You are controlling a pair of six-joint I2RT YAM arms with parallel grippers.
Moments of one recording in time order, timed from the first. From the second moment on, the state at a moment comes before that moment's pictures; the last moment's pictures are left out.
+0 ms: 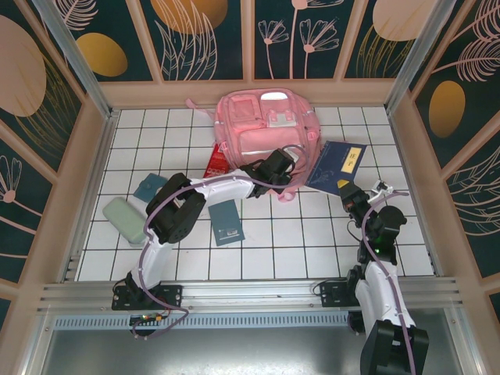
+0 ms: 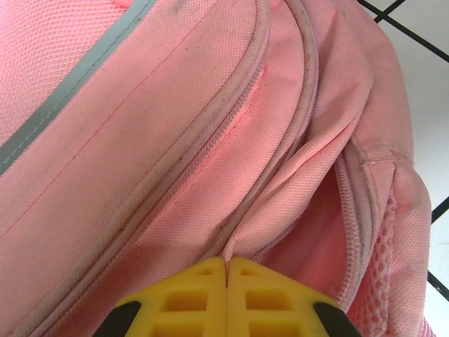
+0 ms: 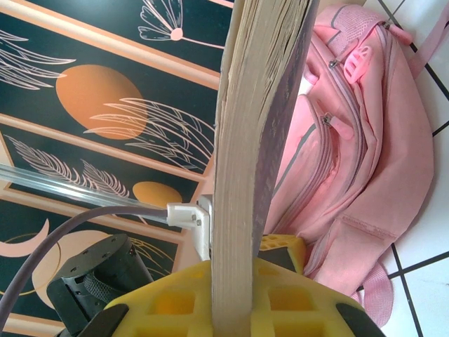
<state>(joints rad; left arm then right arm) -0.88 2.15 1.56 -0.22 -0.25 -0.08 -0.20 0.63 0.10 0.52 -0.66 1.18</state>
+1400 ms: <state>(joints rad) -0.86 1.79 1.47 -0.15 -0.29 -0.27 0.32 1.73 0.51 1.21 -0.51 1.24</state>
